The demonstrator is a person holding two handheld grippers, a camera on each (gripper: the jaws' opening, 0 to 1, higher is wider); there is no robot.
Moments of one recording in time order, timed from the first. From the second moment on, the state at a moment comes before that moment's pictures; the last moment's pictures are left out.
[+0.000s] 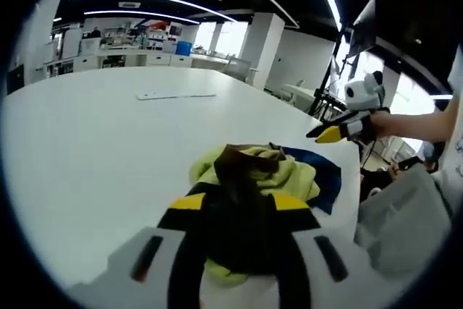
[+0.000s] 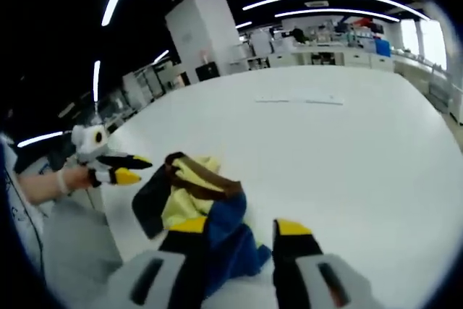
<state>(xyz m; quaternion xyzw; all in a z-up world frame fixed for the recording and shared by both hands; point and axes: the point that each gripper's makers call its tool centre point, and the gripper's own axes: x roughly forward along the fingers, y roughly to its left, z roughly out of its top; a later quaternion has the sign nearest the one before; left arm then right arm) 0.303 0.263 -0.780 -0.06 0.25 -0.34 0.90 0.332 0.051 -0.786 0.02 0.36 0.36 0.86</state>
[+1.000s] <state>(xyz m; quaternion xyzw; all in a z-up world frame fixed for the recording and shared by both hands) 0.307 0.254 -0.801 -0.06 0.28 -0.34 0.89 0.342 0.066 -0.817 0.02 0.40 0.38 0.84</state>
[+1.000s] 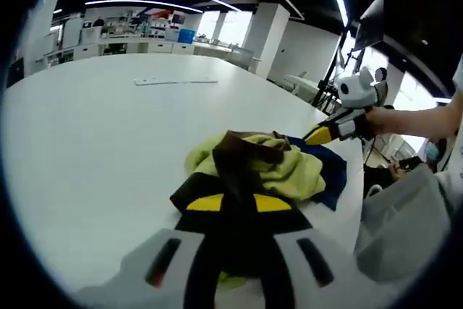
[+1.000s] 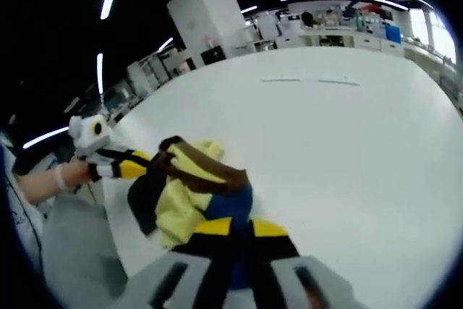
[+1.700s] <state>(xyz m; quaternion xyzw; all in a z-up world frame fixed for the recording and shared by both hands) 0.307 0.261 -0.786 -0.07 0.27 -0.34 0.90 0.332 0.064 -0.794 0.04 0.37 0.38 0.84</state>
